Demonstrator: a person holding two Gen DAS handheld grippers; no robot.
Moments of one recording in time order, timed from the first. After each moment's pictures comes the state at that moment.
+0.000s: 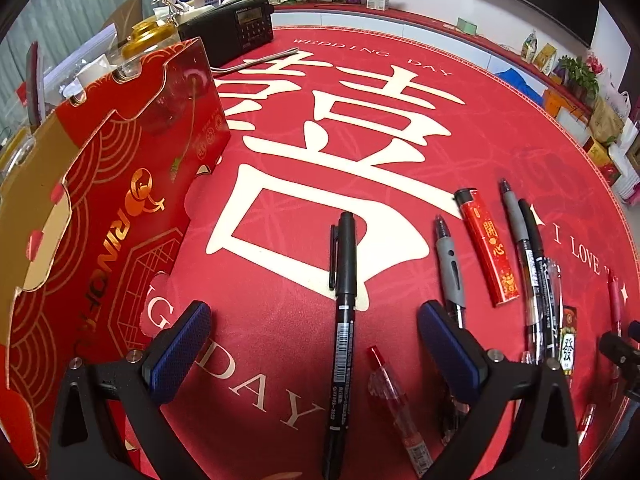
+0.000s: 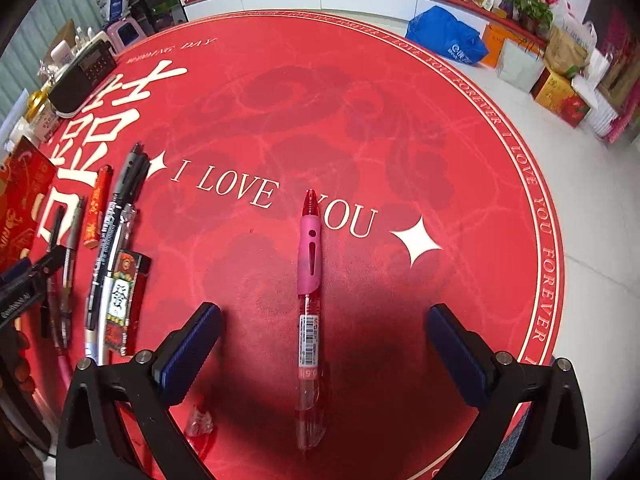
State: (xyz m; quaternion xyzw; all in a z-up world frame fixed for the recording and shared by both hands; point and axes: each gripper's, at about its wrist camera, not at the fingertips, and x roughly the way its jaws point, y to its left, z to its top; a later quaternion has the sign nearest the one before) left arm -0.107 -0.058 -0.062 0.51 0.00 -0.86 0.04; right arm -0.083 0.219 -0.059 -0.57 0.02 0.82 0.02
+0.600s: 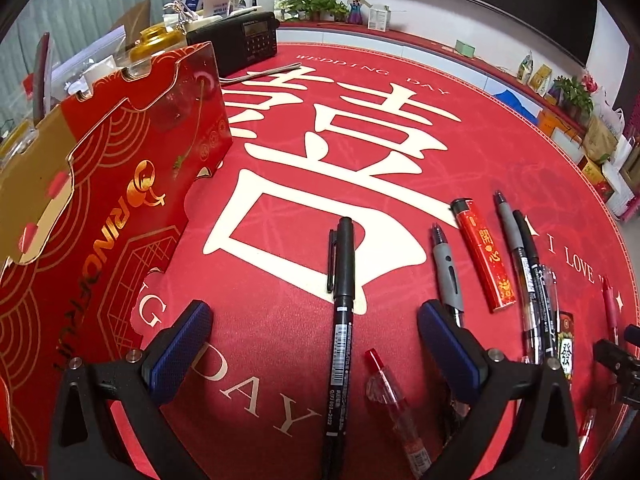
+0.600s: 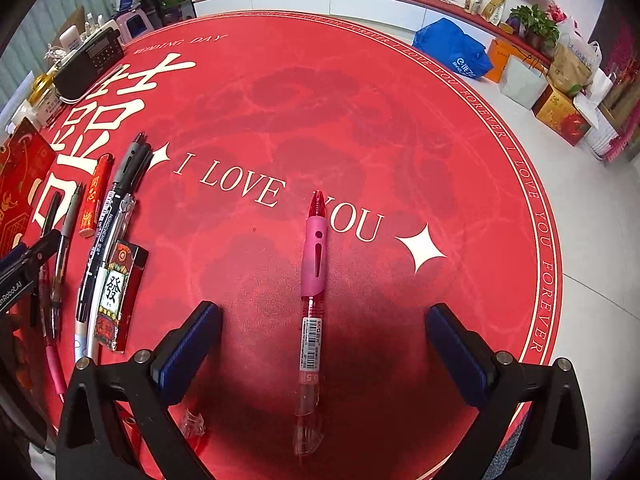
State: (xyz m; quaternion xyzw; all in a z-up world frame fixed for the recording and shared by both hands) left arm -0.099 -0.061 -0.064 0.47 0.02 -0.88 0.03; right arm -0.081 0.217 -0.061 -0.56 0.00 0.83 0.01
